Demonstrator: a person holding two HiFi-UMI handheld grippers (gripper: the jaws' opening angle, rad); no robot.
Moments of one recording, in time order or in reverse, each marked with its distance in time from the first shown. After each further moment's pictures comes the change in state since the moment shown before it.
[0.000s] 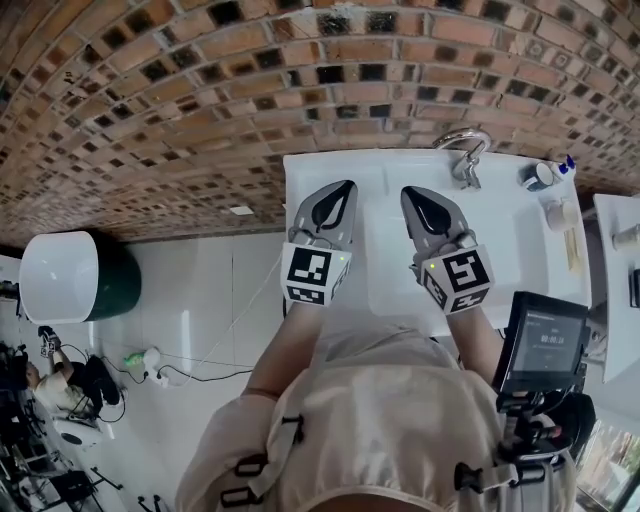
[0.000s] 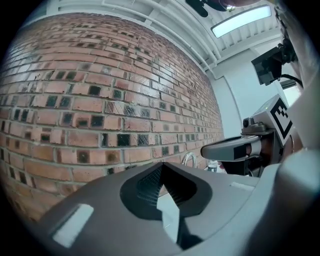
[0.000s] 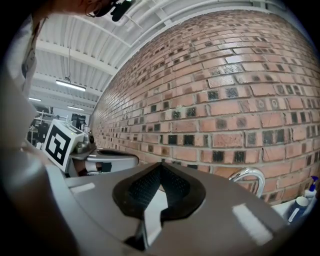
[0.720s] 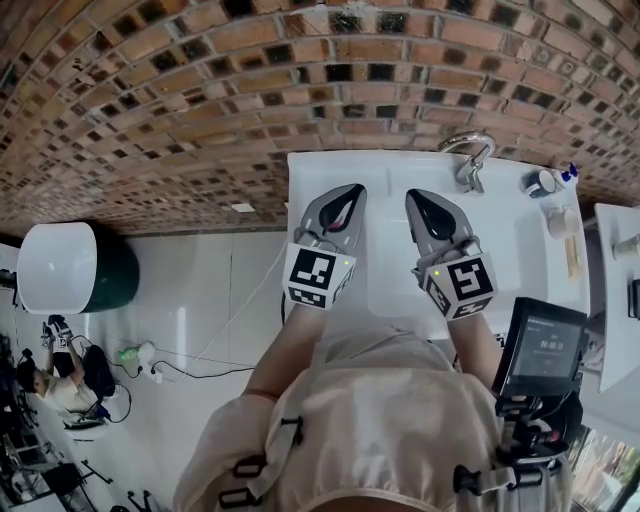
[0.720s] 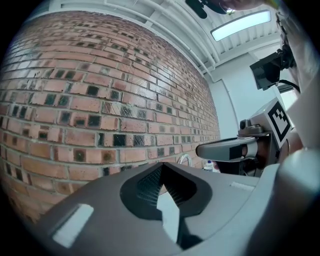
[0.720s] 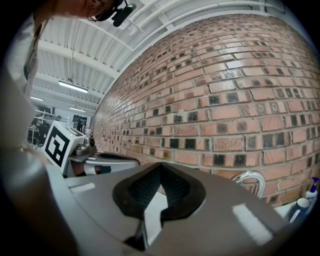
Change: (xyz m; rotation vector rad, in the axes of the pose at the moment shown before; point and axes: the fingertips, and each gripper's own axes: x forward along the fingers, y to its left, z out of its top) left arm -0.005 -0.015 0.002 -0.021 -0.016 -0.038; right arm -0.008 0.006 0.008 -0.017 -0.042 0.012
